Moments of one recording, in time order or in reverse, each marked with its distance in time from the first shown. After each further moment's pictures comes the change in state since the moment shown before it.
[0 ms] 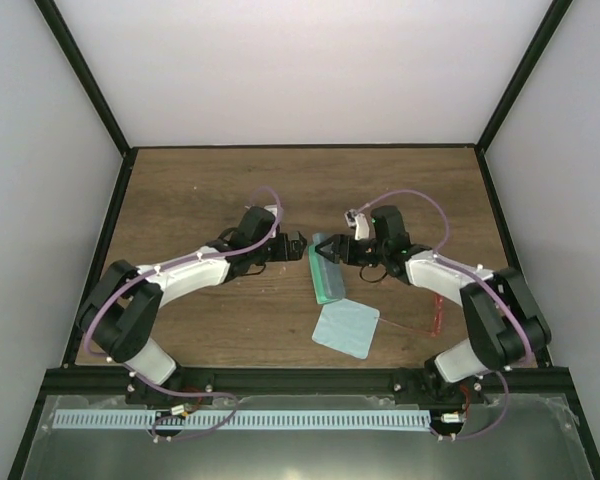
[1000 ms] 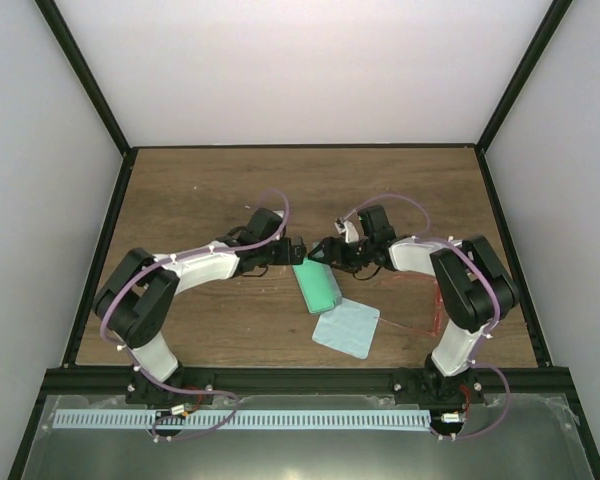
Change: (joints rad) left arm 0.000 0.094 0.045 -0.070 -0.011 0.018; right arm 0.000 0.286 0.117 -0.065 -0.116 0.007
